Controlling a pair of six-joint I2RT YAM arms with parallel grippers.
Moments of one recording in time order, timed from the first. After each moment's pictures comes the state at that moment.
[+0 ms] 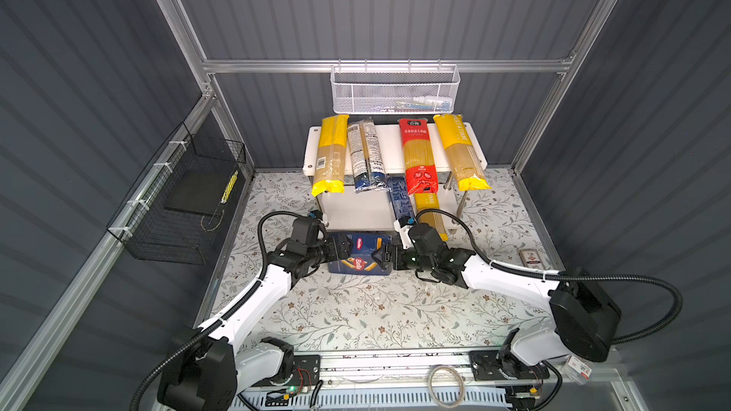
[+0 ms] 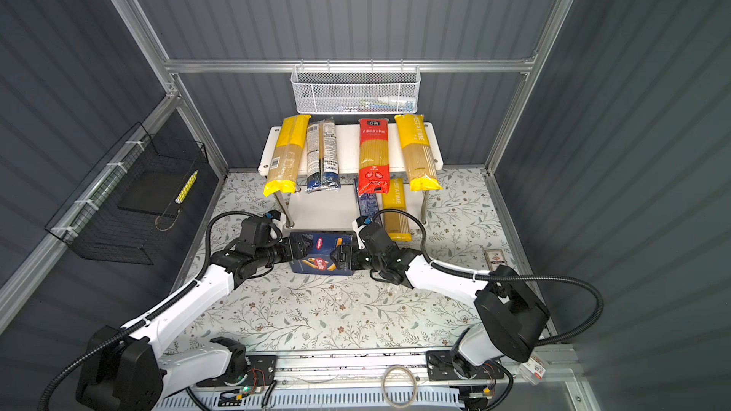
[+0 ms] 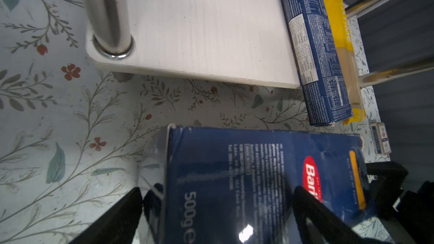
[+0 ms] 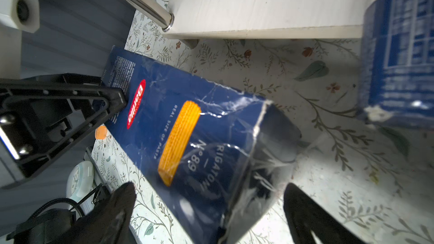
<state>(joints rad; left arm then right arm) -0.38 1.19 0.75 -0.33 0.22 -0.48 0.82 1.50 0.86 0.00 -0.16 0.70</state>
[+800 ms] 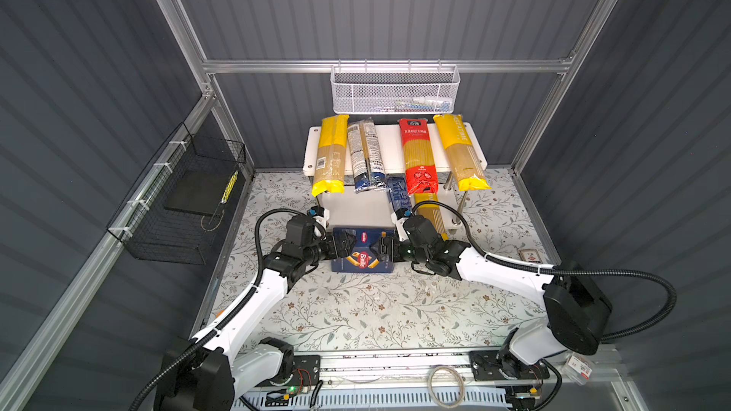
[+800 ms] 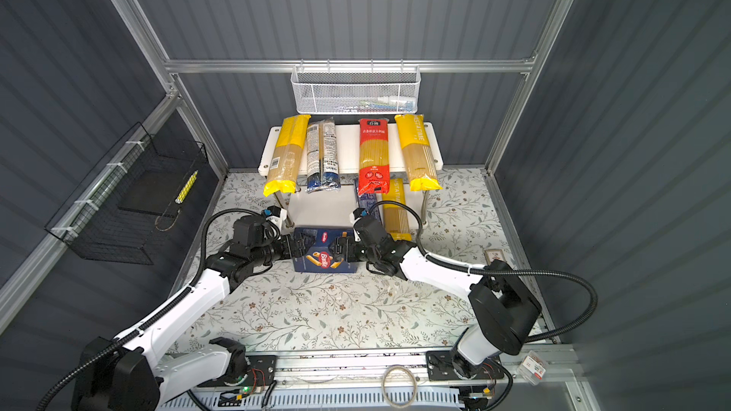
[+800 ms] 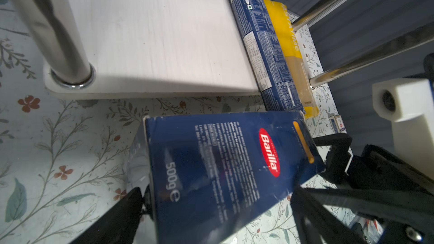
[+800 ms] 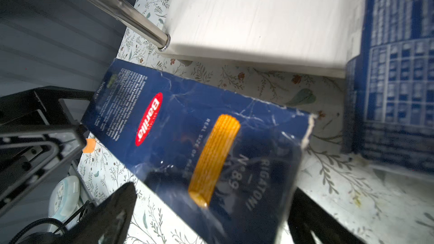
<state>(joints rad) -0.37 1.12 0.73 -0.24 0.34 -0.45 0.82 1.53 0.96 -0.07 -0.09 0.64</state>
